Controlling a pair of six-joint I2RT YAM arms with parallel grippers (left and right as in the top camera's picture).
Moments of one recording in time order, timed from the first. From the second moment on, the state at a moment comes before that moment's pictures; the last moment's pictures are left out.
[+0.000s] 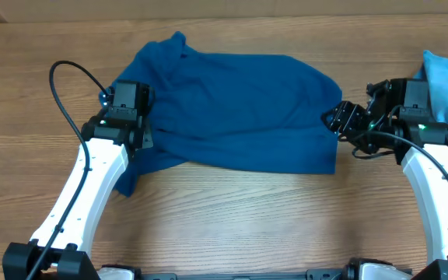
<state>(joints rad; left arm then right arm) -0.15 1.49 1.10 -0.80 -0.36 -0.26 -0.11 1.39 1.08 -0.81 -0.42 0.41</state>
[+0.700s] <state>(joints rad) -0.15 1.49 1.10 -0.80 -0.32 -0.24 -0.11 1.67 1.08 -0.75 -0.38 0.38</state>
